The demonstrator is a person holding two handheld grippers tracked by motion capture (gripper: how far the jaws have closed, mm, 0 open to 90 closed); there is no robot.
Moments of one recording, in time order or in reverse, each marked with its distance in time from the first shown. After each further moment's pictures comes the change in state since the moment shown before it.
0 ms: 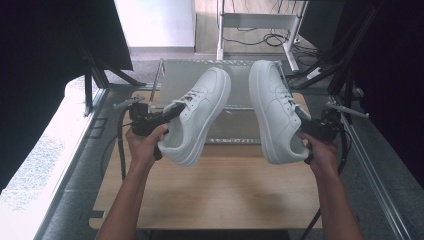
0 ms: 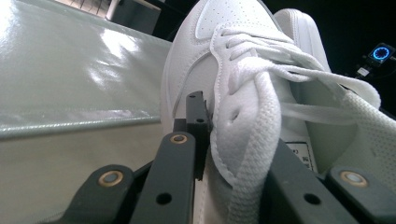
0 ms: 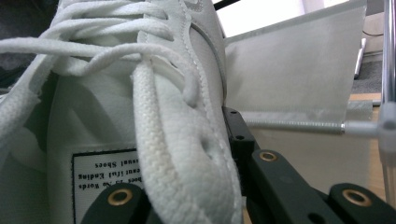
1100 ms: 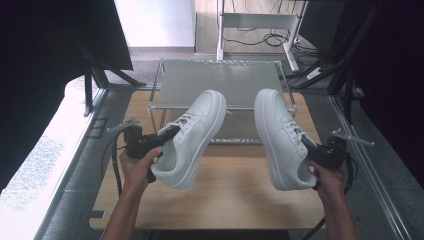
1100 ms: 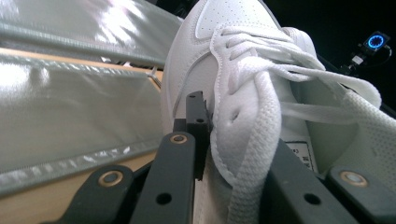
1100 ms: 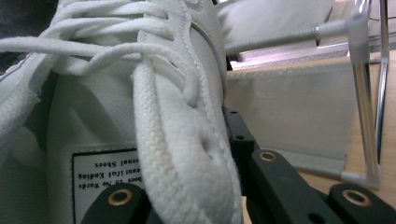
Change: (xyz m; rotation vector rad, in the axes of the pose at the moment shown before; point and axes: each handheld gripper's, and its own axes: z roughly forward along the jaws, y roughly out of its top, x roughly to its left) left arm -0.001 -0.045 -0.030 0.027 -0.007 -0.036; right arm -0.013 -0.058 -0.038 0.039 0.011 -0.011
